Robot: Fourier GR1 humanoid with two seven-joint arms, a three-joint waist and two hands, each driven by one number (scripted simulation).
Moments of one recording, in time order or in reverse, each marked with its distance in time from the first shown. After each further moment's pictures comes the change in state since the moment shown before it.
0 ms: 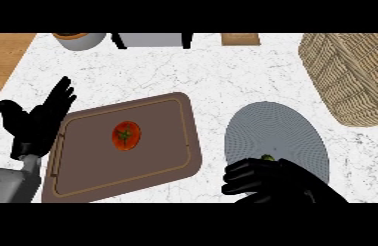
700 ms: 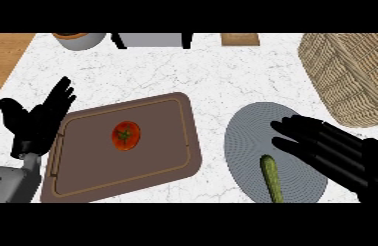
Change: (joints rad) left arm -0.009 -0.014 0.022 0.033 -0.008 -0.026 -0.002; right arm -0.130 -0.323 -0.235 -0.313 0.129 0.120 0.669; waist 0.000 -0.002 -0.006
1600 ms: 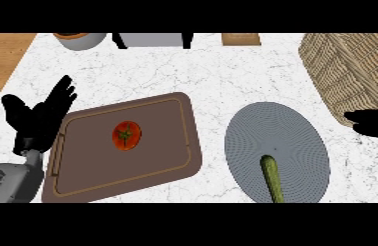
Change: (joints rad) left arm -0.018 -0.041 0.047 0.032 -0.040 -0.041 0.011; right arm -0.016 -0.223 -0.393 0.178 -0.532 0.497 0.070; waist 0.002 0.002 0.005
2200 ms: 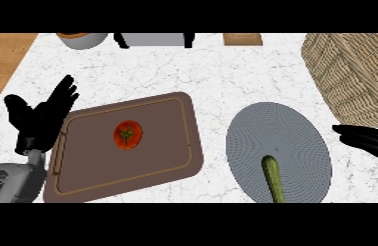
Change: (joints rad) left arm 0.000 -0.034 0.031 -0.009 -0.045 -0.028 0.012; right arm 0.192 0.318 -0.058 0.052 0.444 0.039 -0.371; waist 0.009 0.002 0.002
